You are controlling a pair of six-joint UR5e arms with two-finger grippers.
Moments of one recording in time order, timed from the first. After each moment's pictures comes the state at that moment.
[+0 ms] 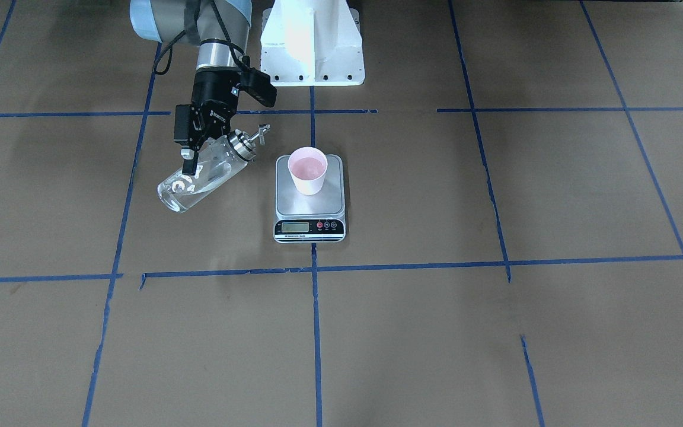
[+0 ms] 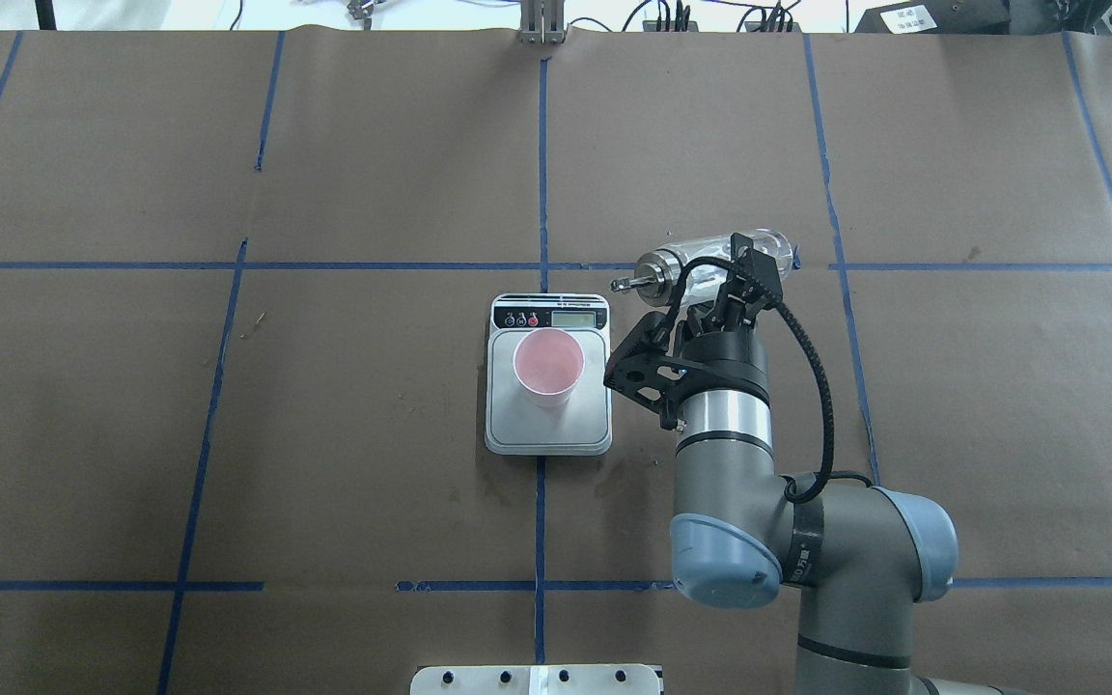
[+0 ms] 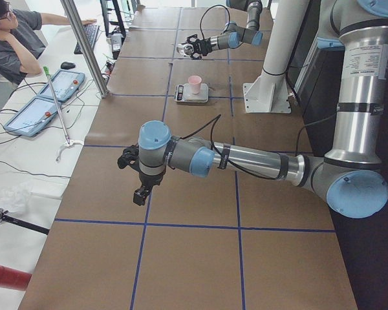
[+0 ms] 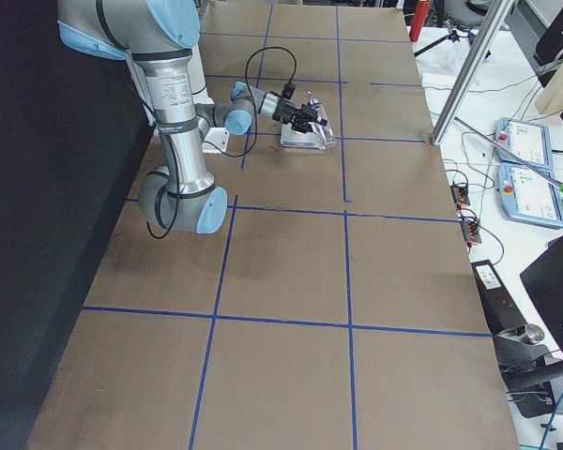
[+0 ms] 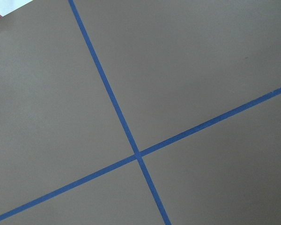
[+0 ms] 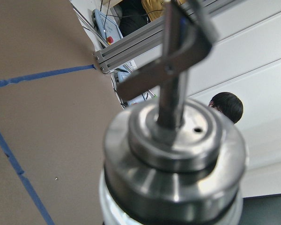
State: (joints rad) left arm -1.52 -1.58 -1.69 -1.78 -2.27 0.19; right arm 0.22 -1.19 1.88 -1.54 0.43 0.32
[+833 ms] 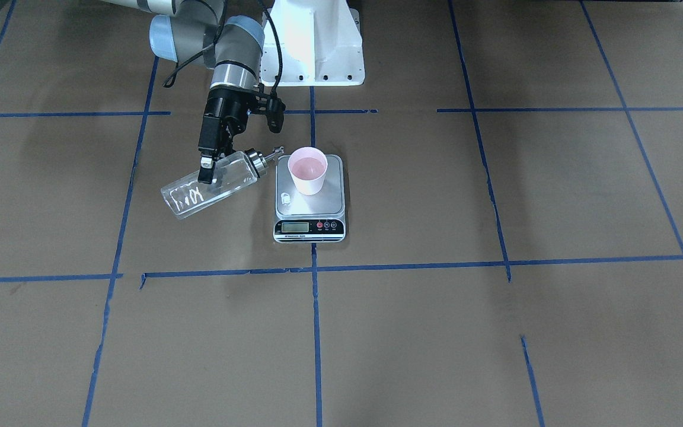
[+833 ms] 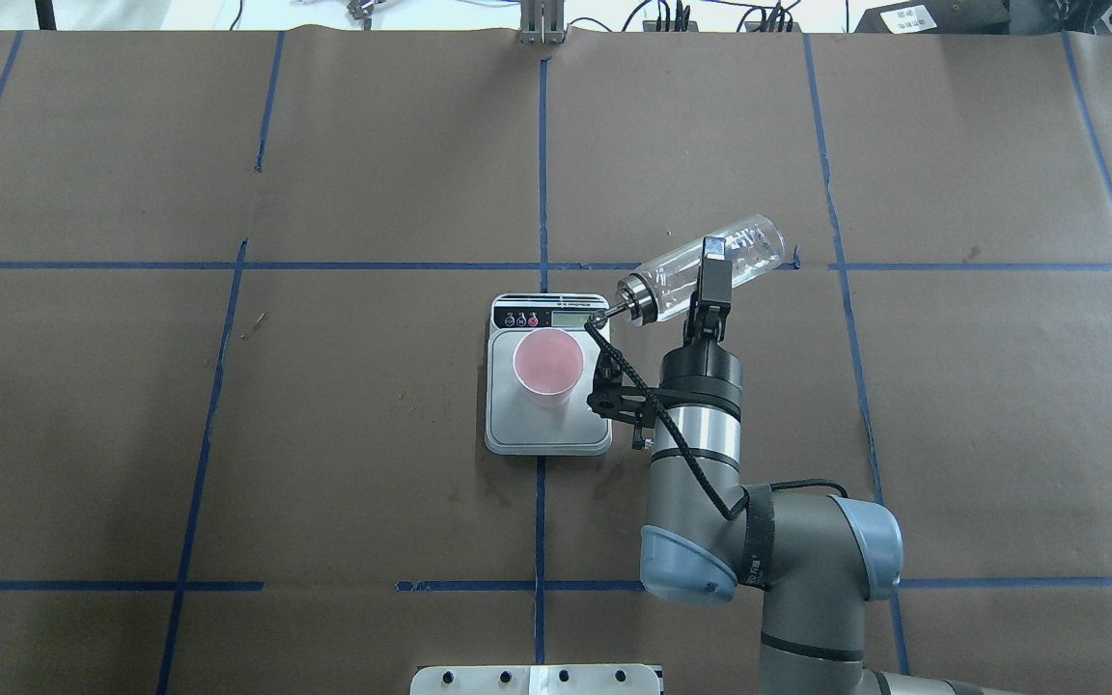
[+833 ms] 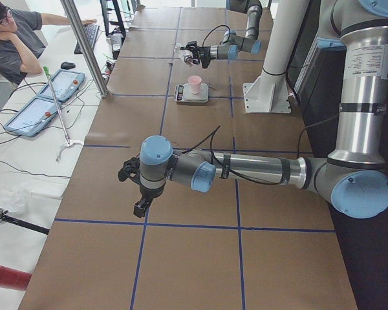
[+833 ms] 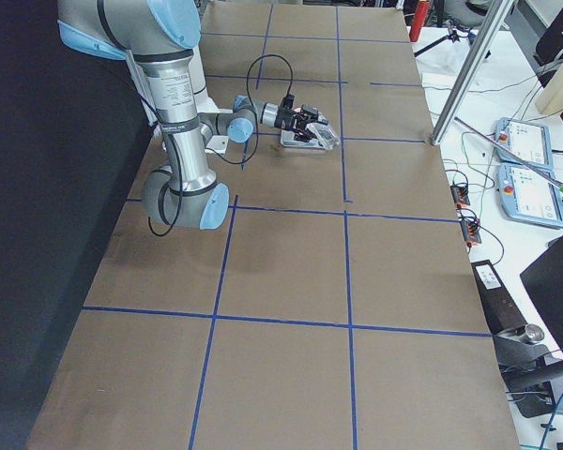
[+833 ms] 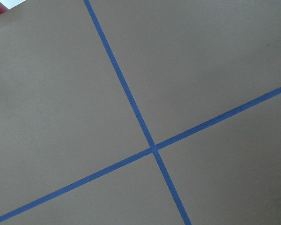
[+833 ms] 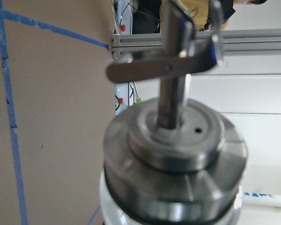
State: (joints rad) left arm -1.53 -1.57 -1.62 -1.85 -2.27 0.19; right arm 0.21 -1.14 1.75 -1.54 0.28 0.03
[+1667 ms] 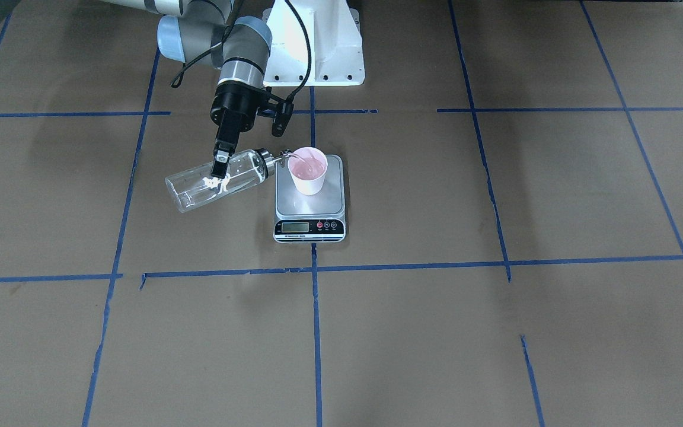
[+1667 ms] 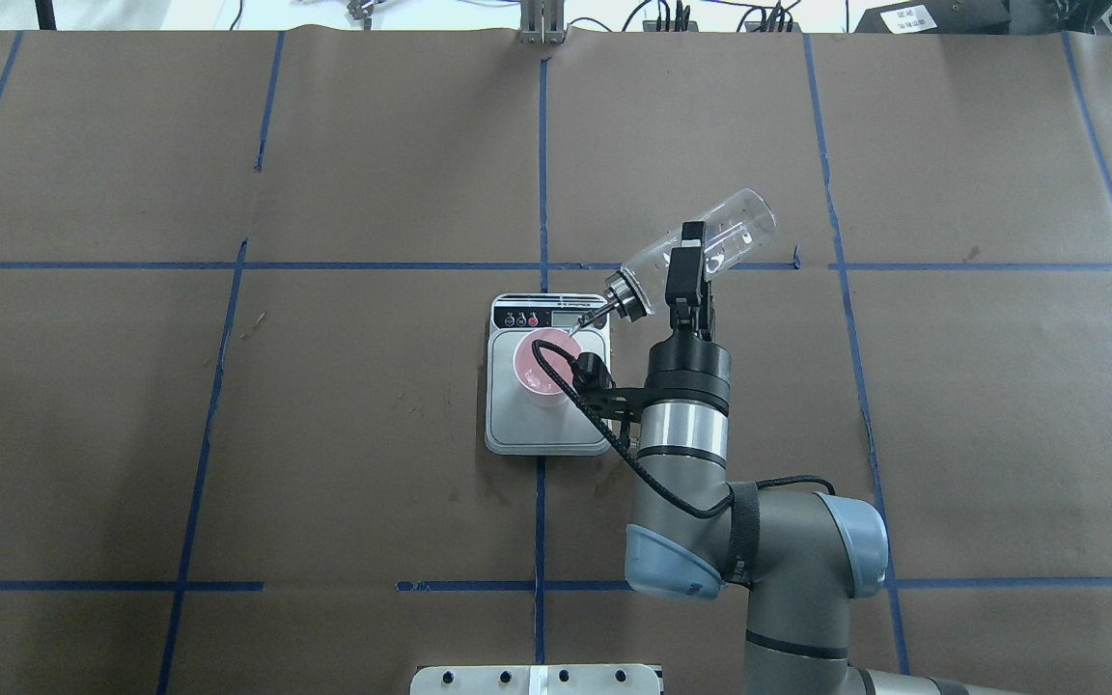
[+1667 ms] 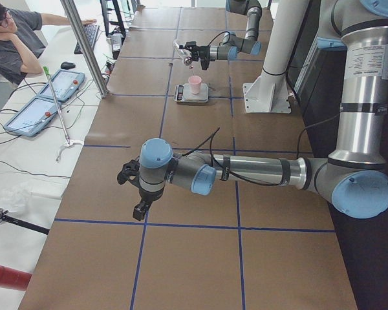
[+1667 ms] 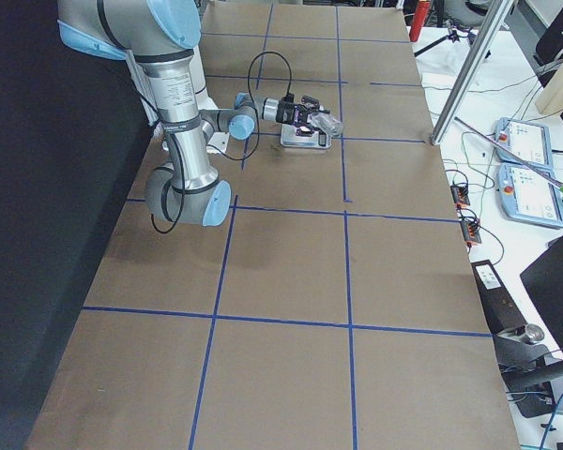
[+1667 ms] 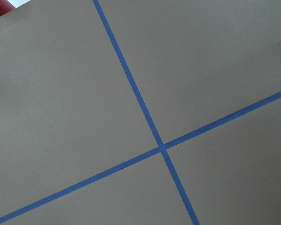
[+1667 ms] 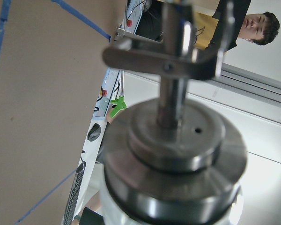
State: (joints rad) left arm -1.54 -1.58 -1.61 -1.85 -2.27 0.19; right arm 0.21 -1.11 1.74 -1.54 0.21 -0.25
